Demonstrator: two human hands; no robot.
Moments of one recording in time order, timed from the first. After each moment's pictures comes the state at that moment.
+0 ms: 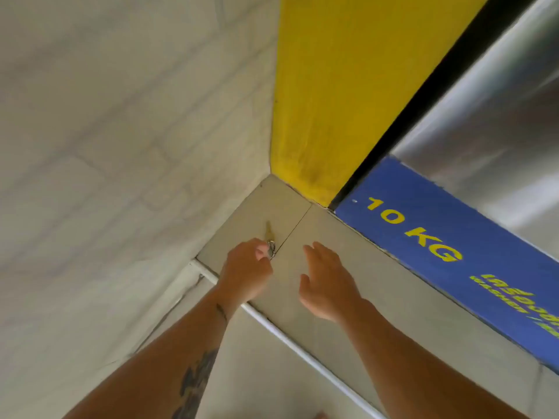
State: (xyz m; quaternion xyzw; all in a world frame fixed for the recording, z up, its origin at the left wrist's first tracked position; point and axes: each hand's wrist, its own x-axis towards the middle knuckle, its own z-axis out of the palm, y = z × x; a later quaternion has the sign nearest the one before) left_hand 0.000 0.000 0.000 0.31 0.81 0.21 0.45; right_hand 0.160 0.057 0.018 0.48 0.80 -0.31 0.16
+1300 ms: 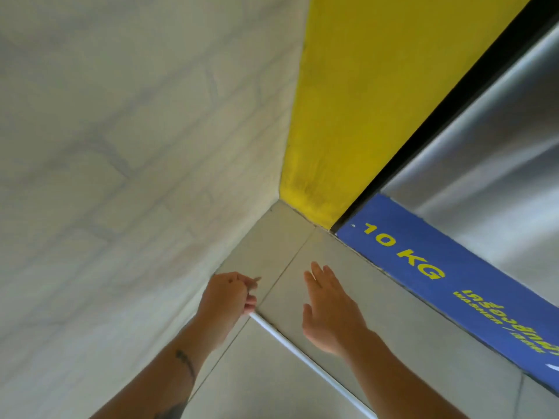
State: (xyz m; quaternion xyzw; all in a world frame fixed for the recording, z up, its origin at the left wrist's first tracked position) left_hand -0.028 -0.040 0.100 0.01 0.75 0.38 0.55; right_hand 0.148 0.024 0.092 0.45 0.82 -0.29 0.21
